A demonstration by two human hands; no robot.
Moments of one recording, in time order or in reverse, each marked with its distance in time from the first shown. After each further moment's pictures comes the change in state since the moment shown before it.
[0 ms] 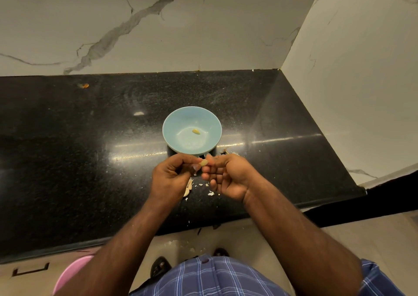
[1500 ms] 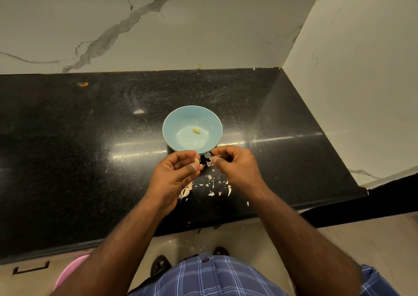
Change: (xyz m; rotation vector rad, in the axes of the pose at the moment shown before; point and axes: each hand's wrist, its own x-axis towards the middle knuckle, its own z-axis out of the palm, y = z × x) left_hand 0.009 0.008 0.002 -0.490 0.087 -0.593; right_hand 0.016 0.012 -0.022 -0.616 0.301 -0.640
